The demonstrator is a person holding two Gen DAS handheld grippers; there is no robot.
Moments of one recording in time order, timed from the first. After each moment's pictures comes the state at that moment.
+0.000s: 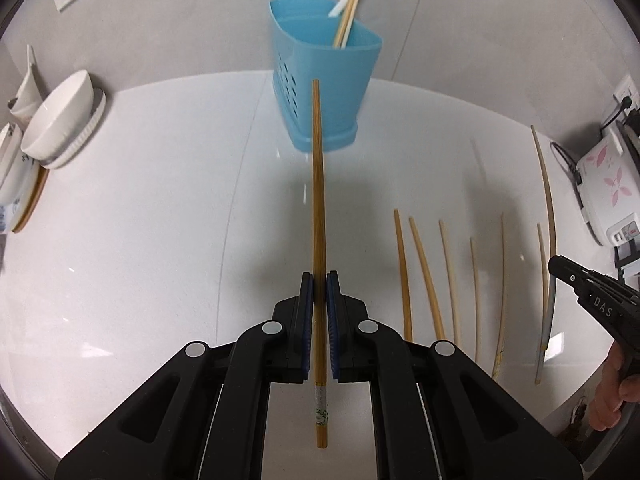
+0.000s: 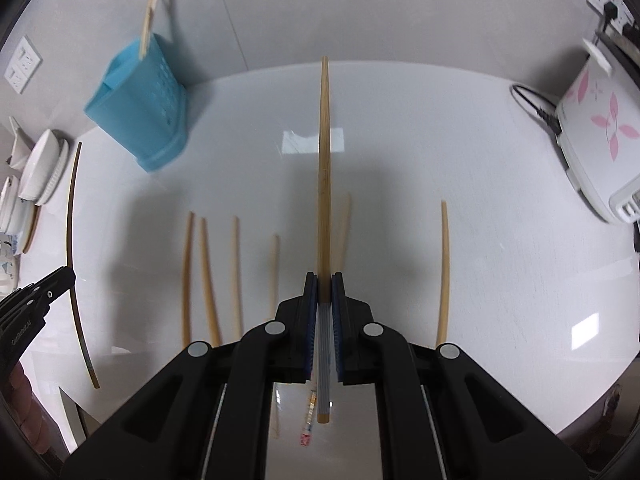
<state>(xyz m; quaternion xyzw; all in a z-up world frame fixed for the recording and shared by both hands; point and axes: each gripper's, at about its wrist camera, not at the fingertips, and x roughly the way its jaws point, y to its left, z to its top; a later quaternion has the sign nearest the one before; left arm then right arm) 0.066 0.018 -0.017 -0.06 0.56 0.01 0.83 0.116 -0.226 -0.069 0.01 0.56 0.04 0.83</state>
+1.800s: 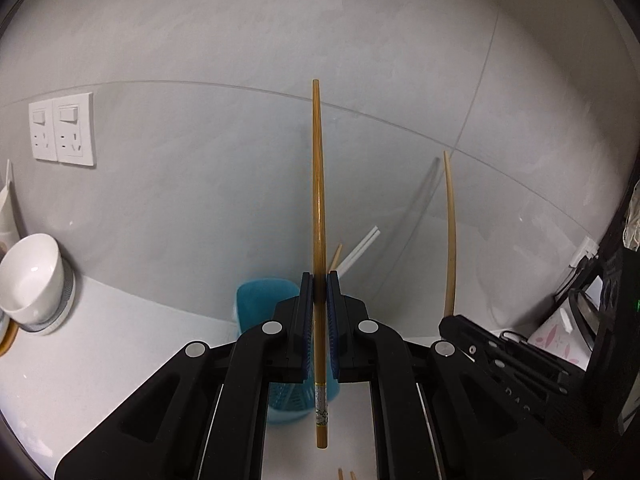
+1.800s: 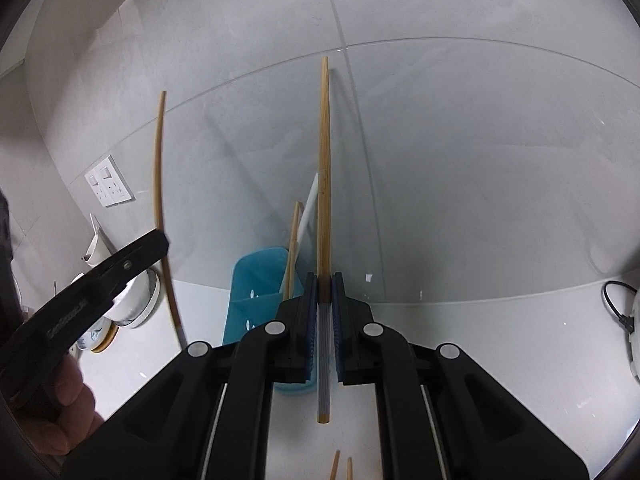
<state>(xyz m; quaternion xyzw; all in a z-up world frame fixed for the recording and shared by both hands) 0.207 0.049 0.096 -0.13 0.29 -0.03 0.95 0.243 -0.121 0.058 0.06 0.34 0.18 0.92</state>
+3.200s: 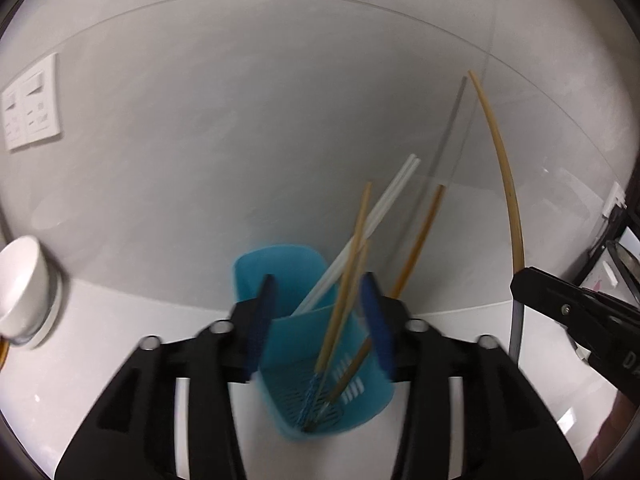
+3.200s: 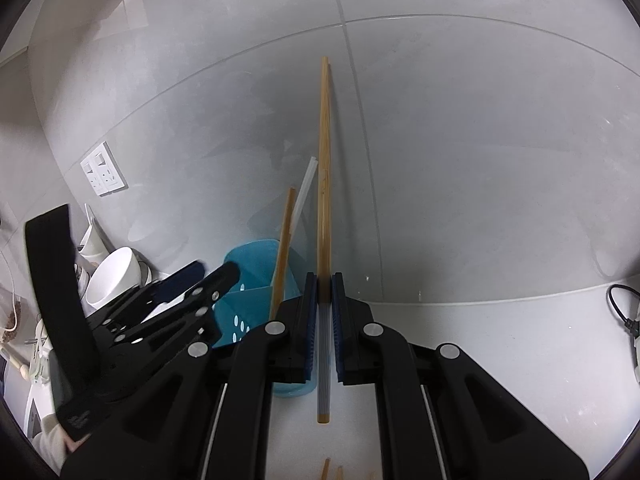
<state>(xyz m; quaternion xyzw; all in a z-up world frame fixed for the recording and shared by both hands) 0.259 0.026 0.016 -0.08 0.32 -0.02 0.94 0.250 -0.109 0.036 0.04 0.34 0.18 0.92</state>
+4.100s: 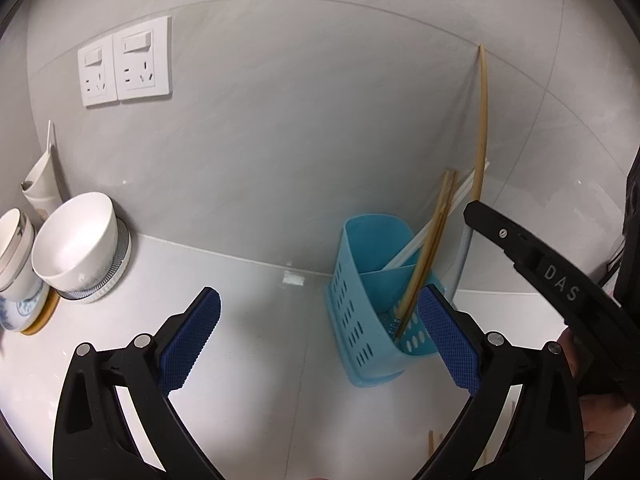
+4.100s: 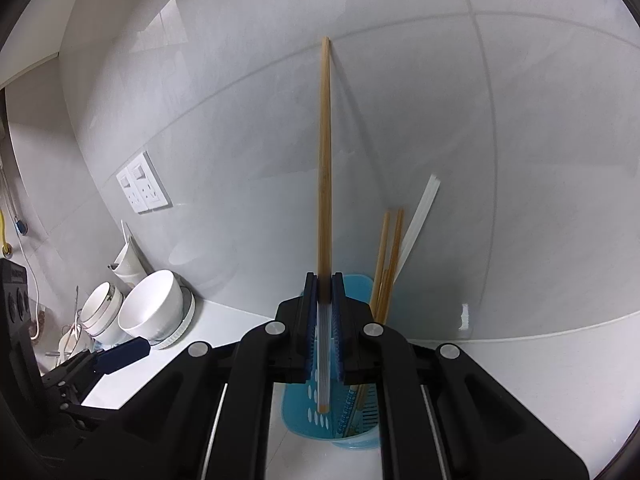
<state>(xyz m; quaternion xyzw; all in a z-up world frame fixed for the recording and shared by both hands) 0.204 0.099 0.036 -0.10 0.36 0.05 0.93 0.268 -0.040 0.025 0.08 0.29 0.25 0.92</state>
